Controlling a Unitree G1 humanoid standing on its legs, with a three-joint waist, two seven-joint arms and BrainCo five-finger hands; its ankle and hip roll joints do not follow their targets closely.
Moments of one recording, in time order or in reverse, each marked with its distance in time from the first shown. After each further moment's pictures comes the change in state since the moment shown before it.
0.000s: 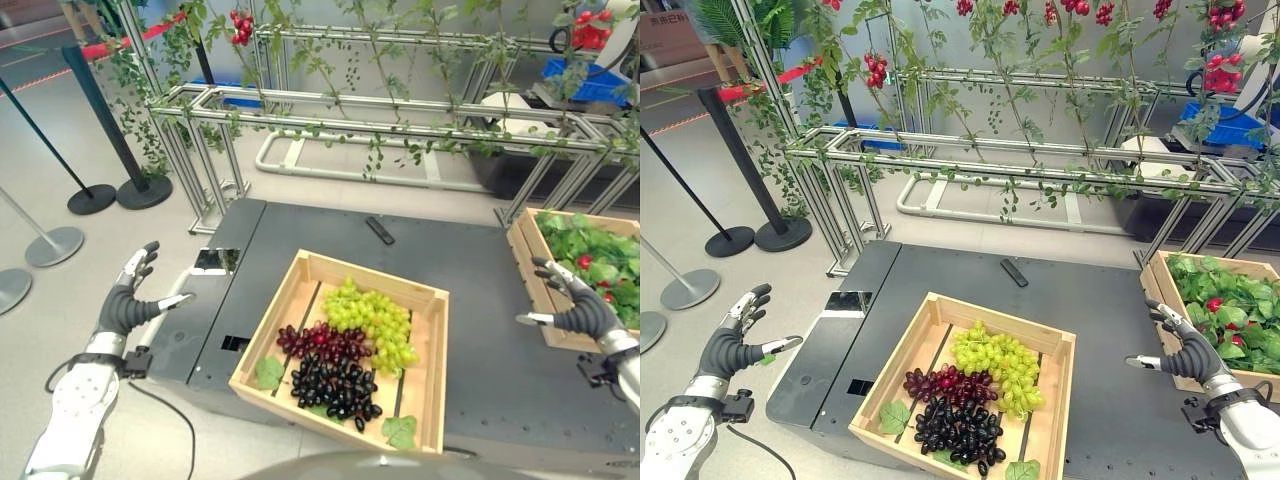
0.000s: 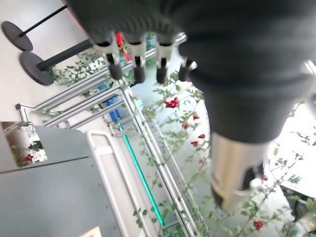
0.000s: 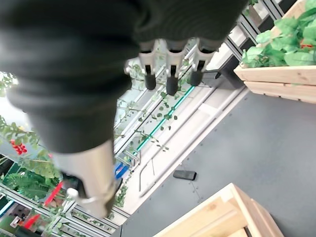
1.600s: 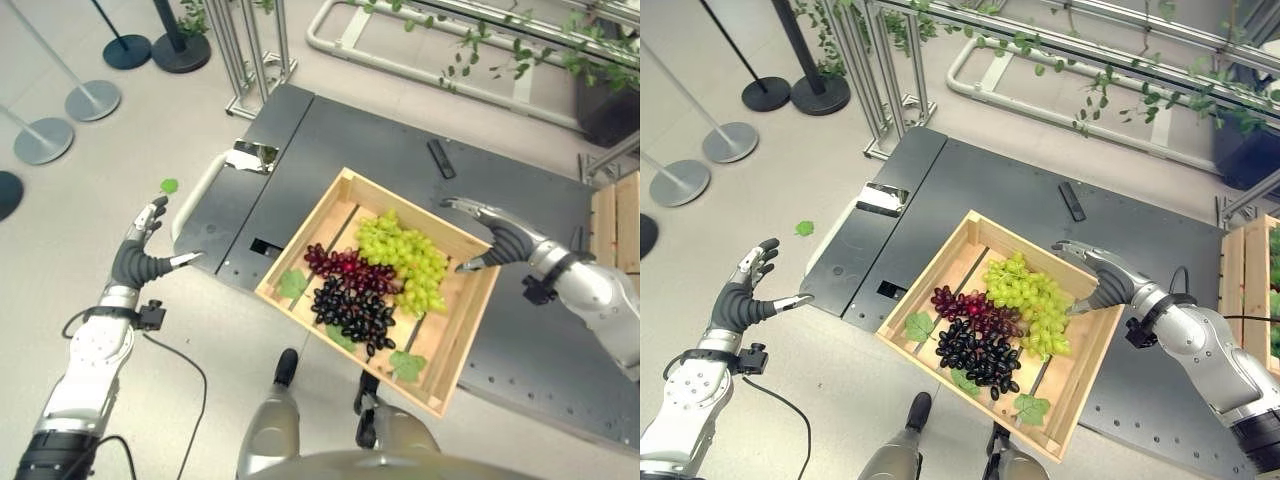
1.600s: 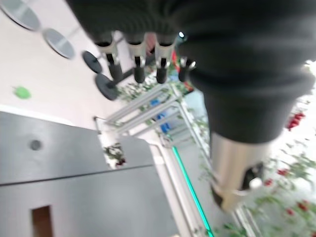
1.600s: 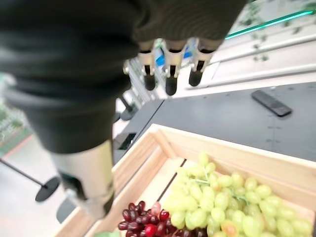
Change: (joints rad) left arm -0.242 0.056 -0.063 0.018 -0.002 0.032 0.094; right arm -0.559 -0.234 0.383 -0.095 -0.308 0.026 0.048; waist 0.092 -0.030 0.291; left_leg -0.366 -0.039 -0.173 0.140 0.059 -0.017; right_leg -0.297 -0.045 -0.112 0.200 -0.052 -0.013
